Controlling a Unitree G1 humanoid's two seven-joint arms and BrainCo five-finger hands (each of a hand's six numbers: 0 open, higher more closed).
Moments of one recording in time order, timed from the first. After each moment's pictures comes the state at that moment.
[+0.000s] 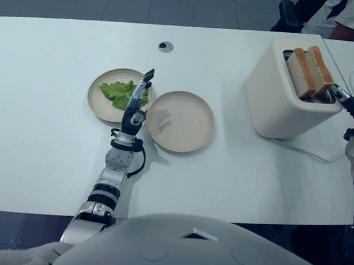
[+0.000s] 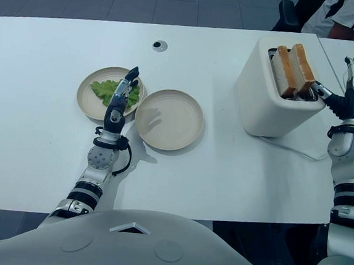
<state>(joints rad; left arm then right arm) -0.02 0.04 -0.09 0.51 0.18 -0.97 0.04 -0.14 -0.85 -0.16 0.58 -0.62 -0.25 -0.45</state>
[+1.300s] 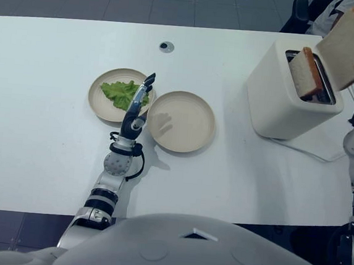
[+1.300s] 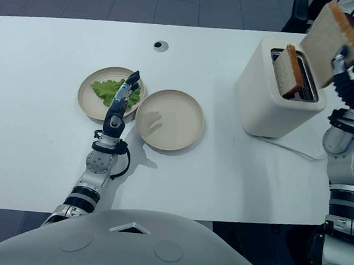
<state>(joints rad) 0.03 0.06 -0.10 0.46 0.19 -0.97 0.06 -0.04 -0.77 -0.30 0.04 -0.72 -0.32 -0.83</state>
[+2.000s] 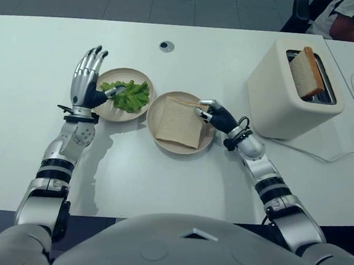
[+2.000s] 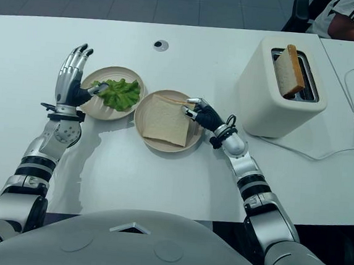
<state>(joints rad) -0.20 0.45 -0.04 0.57 0.84 -0.49 0.58 -0.24 -0.33 0.35 0.58 0.00 -0.59 0.33</state>
